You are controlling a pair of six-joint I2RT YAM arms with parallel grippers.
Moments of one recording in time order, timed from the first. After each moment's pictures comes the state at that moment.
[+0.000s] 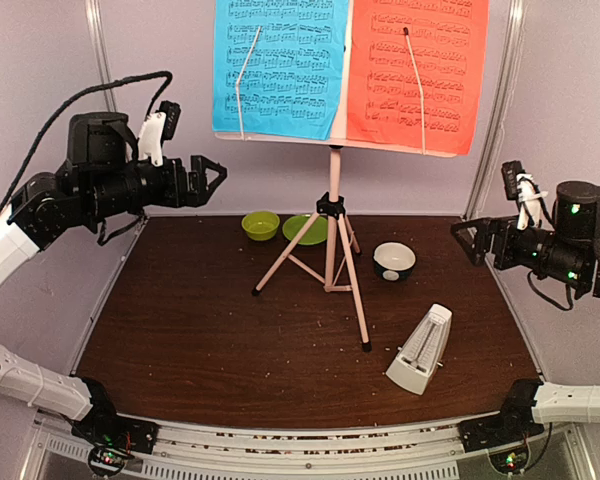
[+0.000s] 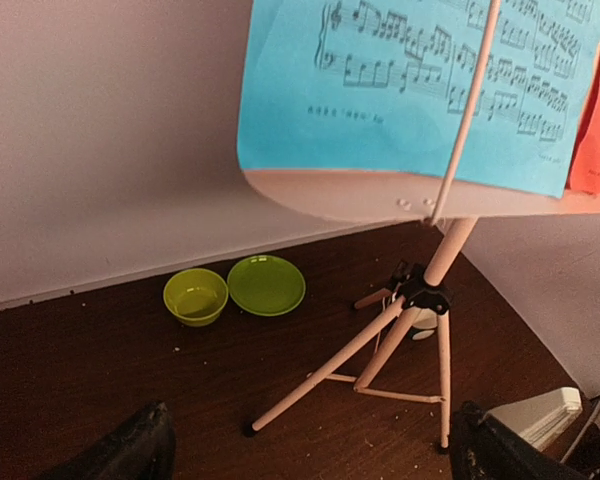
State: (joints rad) left arm -0.81 1.17 1.48 -0.57 -0.25 -0.28; right arm 0.77 0.74 1.14 -0.73 0.33 0.31
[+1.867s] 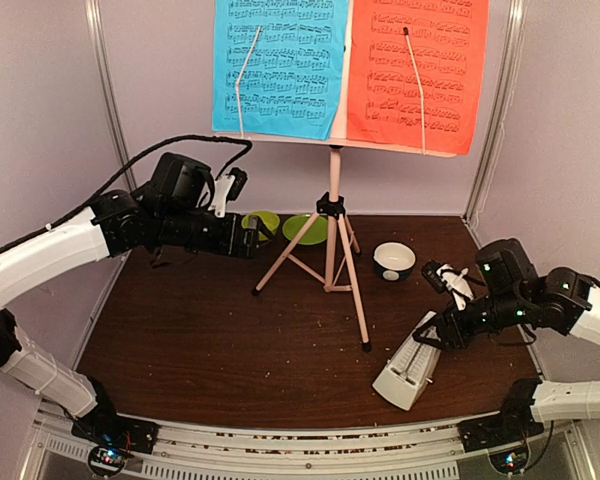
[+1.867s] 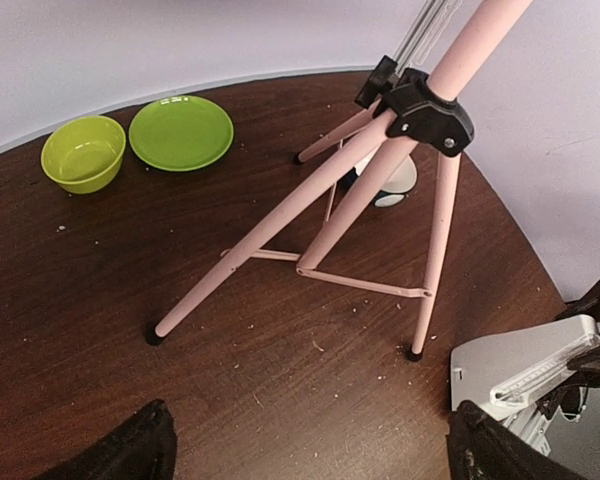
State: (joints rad) left arm -0.81 1.39 1.34 -0.54 0.02 -0.39; right arm 0.76 0.81 0.78 -0.78 -0.18 0.20
